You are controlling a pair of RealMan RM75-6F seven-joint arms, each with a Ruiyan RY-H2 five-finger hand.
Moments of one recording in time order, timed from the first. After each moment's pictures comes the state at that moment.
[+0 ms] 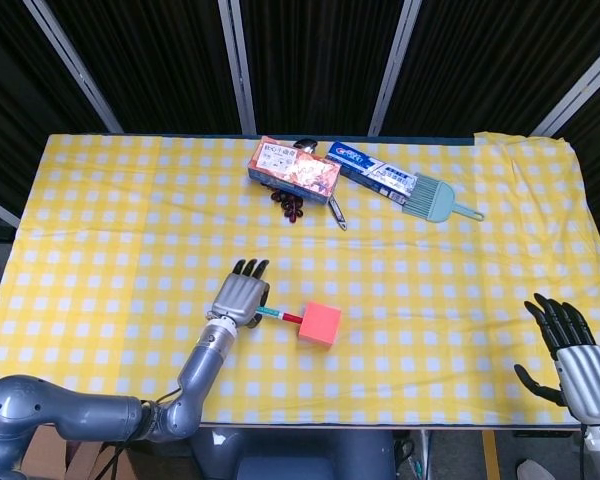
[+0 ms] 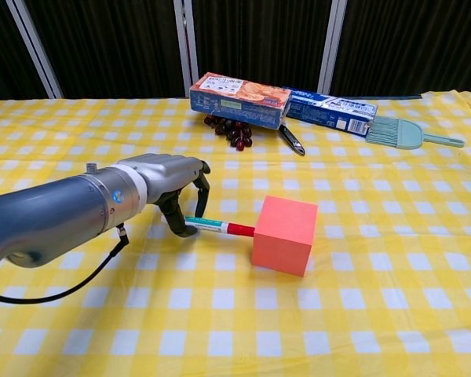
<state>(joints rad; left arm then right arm) -0.96 -1.82 -0.23 -1.53 0.53 1.09 0.88 0.06 -1.08 -0.02 -1.53 -1.66 1.55 0.22</state>
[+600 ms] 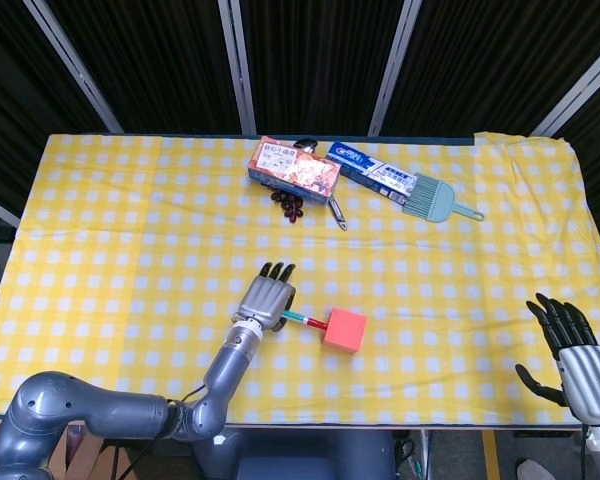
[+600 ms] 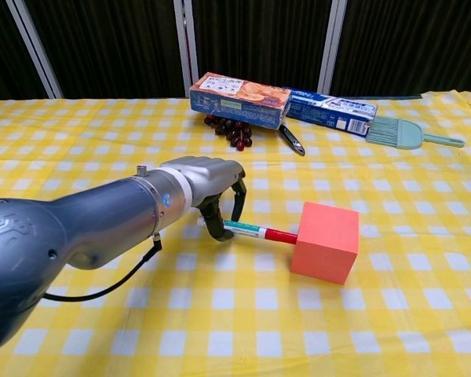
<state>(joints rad) -1.06 -1.92 -0.28 -1.45 0.49 1.07 0.92 0.06 -1.07 -0.02 -1.53 -1.66 1.56 0.24</state>
